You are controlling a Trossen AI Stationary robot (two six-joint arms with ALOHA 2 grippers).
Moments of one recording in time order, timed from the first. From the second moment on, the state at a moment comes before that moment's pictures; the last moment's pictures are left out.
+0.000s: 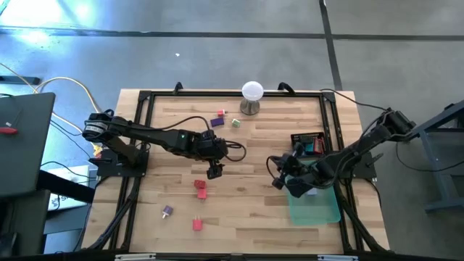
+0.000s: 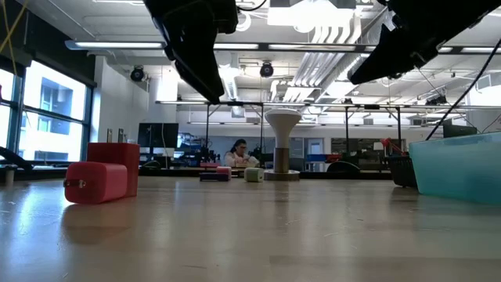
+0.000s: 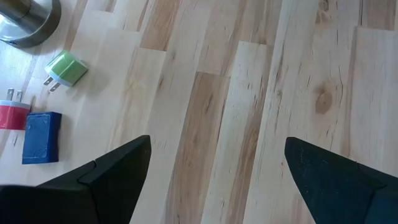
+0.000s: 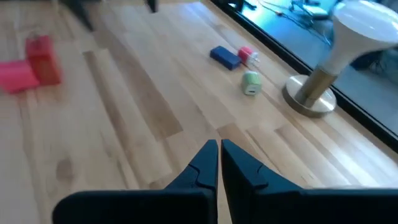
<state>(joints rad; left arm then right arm) -0.11 1.55 1.22 -0.63 -0.25 -0.24 0.52 1.32 0.75 -0.38 0.94 0.68</state>
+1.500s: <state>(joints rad) 0.11 1.52 1.22 -1.17 0.31 -0.04 0.53 1.45 0.75 -0.12 1.15 0.47</state>
